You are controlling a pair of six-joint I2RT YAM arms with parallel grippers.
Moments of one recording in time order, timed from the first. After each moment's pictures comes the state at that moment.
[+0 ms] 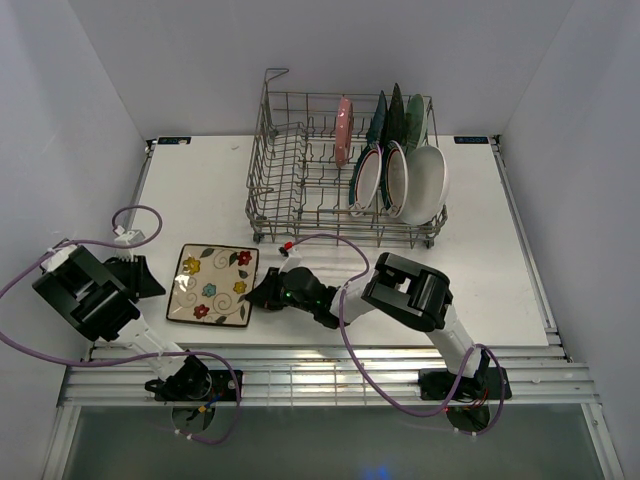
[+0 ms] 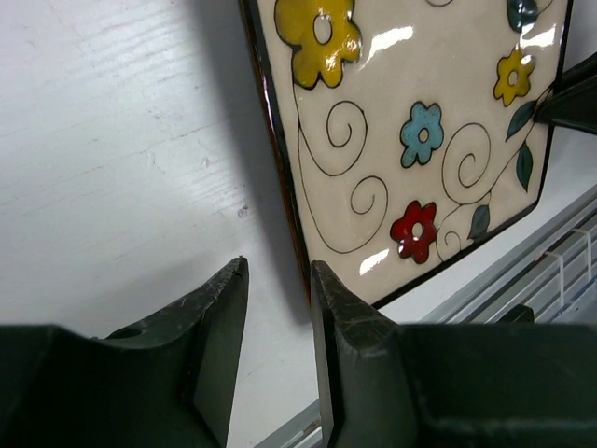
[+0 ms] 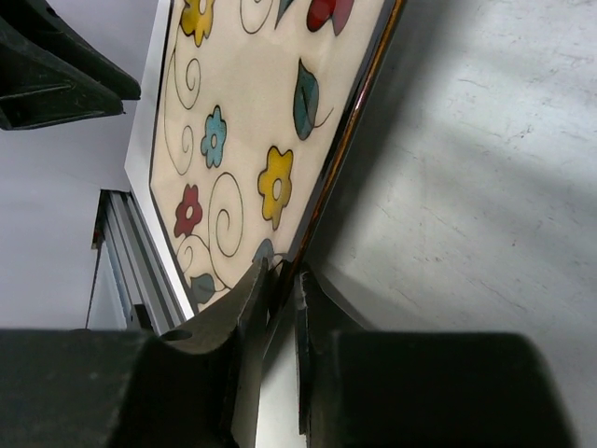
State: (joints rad) left arm 0.87 1.79 1.12 -1.15 0.75 1.20; right arm 1.17 2.15 1.00 0.85 0.04 0.98
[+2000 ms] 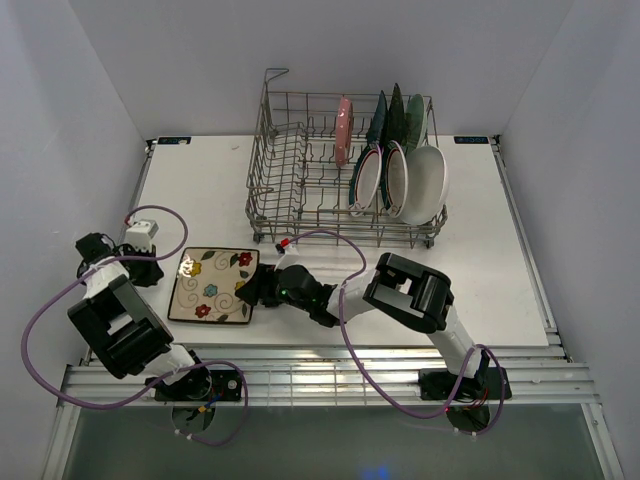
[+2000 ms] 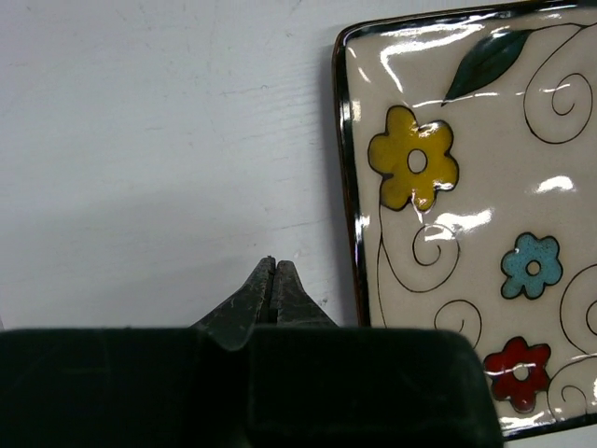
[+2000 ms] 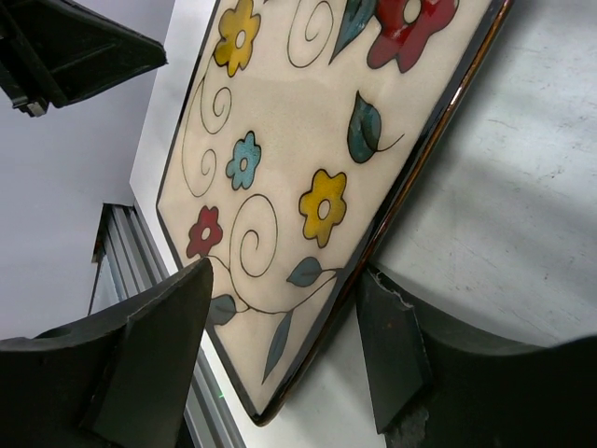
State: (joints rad) left arm 0.71 1.44 0.79 -0.46 0.61 0.75; right arm 1.18 2.14 1.04 0.81 0.08 0.97
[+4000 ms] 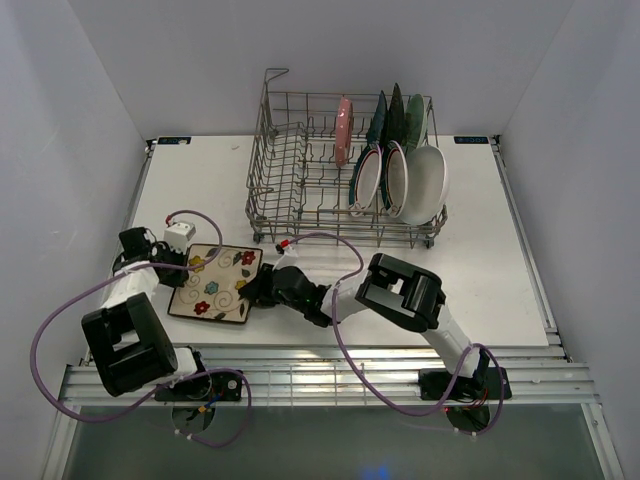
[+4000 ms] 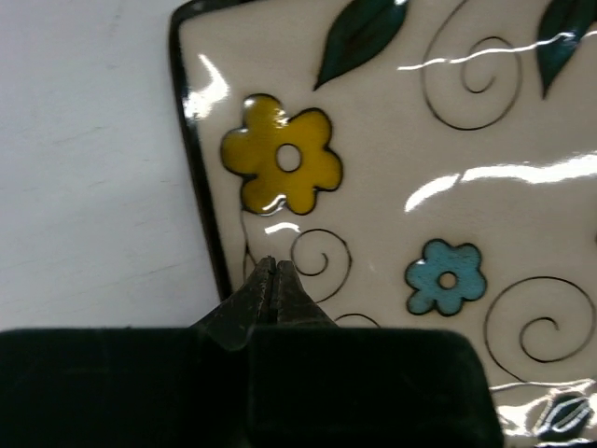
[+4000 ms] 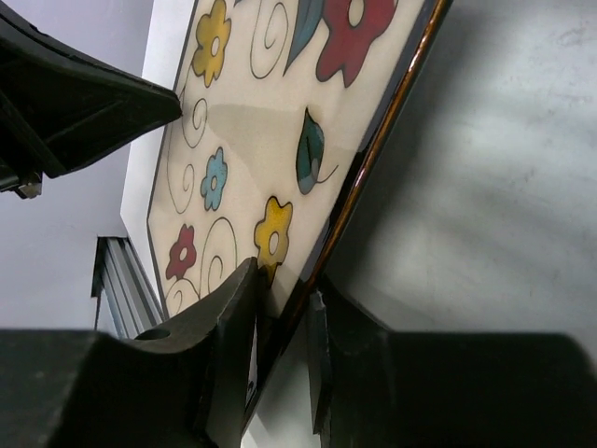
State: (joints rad) left arm 0.42 1.33 0.65 -0.34 0.41 0.64; right arm 1.19 2.21 1.11 0.76 0.14 1.04
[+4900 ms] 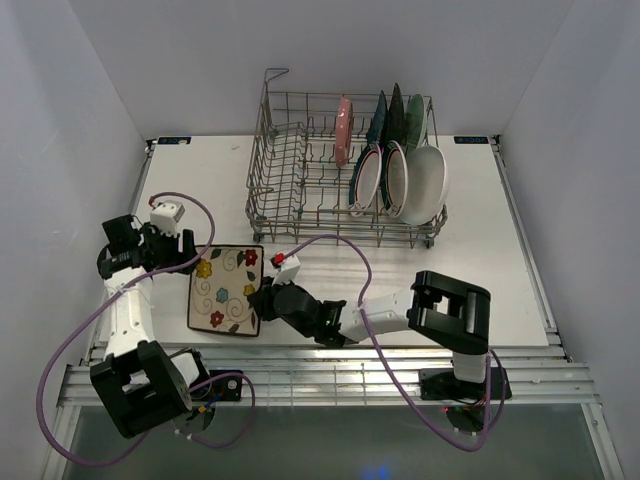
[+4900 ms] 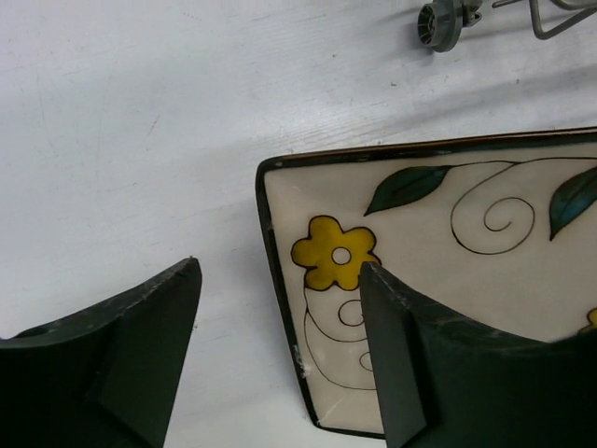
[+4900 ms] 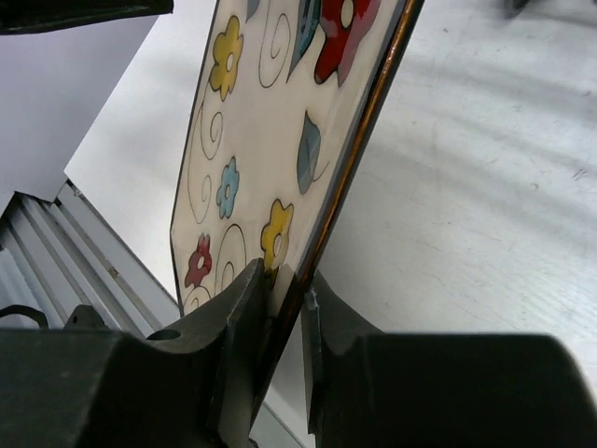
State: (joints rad) left arm 0.41 1.10 0.79 -0.57 0.55 0.49; right arm 1.35 1.88 0.98 0.58 0.46 0.70
